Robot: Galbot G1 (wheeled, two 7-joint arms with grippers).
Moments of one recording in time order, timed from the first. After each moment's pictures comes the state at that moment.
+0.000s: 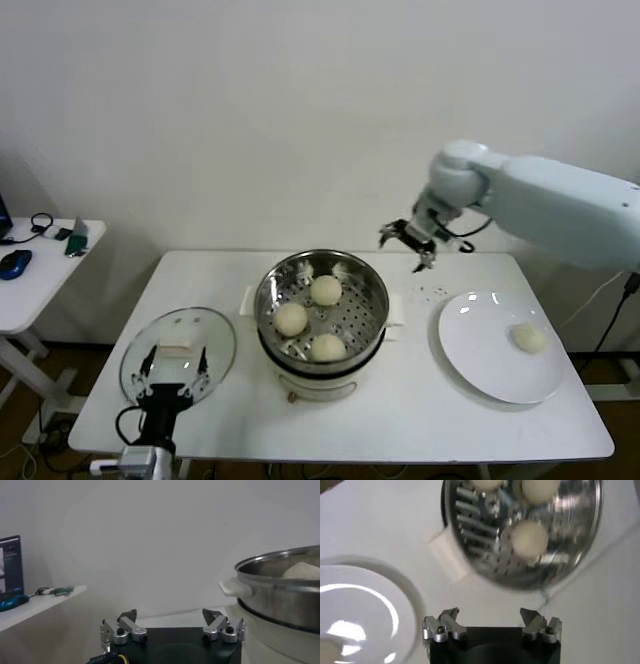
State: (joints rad) left arm 1.69 -1.39 -0.59 -2.05 -0.01 -0.02 -0.15; right arm 0.63 0.76 -1.29 1.33 0.02 0.12 -1.09
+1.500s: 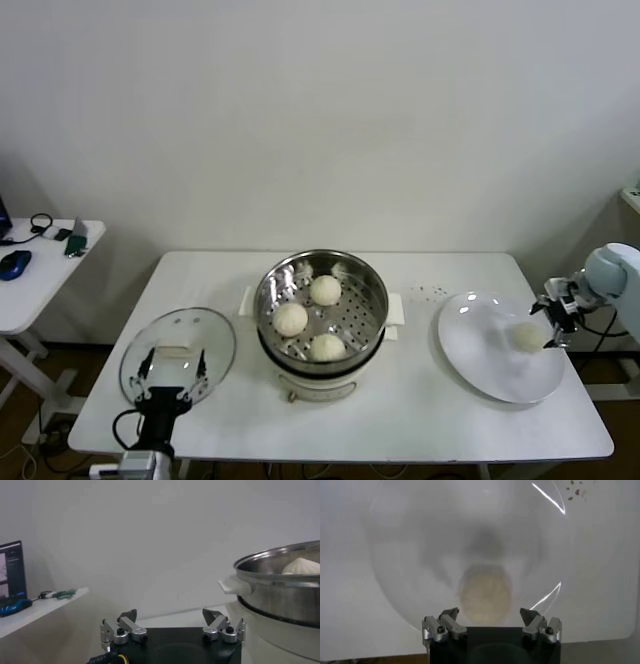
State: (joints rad) left arm 1.71 -1.40 -0.60 -2.06 0.03 -0.02 -0.15; right arm -0.06 0.64 -0.64 0.82 -0.23 0.13 -1.13
